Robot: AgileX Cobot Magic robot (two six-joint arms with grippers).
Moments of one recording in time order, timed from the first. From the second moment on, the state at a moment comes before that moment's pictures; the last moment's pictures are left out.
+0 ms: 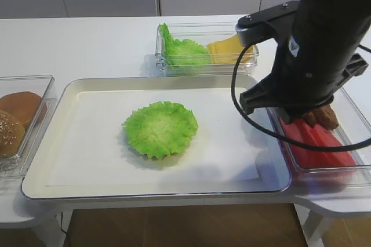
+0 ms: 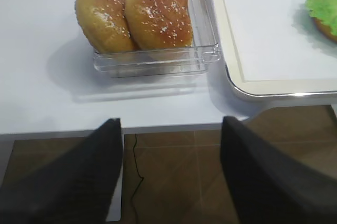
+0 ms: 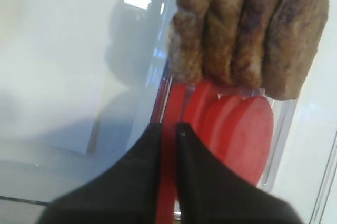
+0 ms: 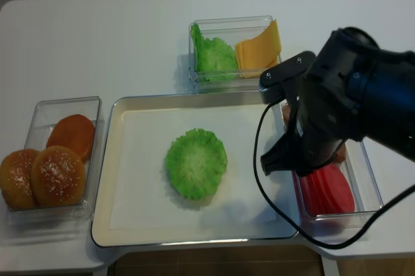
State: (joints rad) left arm 0.04 -0.02 -0.48 -0.01 1.19 -0.06; right arm 0.63 1.50 -1.10 -0.26 1.06 0.44
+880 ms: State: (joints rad) left arm 0.04 -0.02 -0.48 -0.01 1.19 -0.06; right arm 0.69 1.32 -1.38 -0.24 1.18 0.39
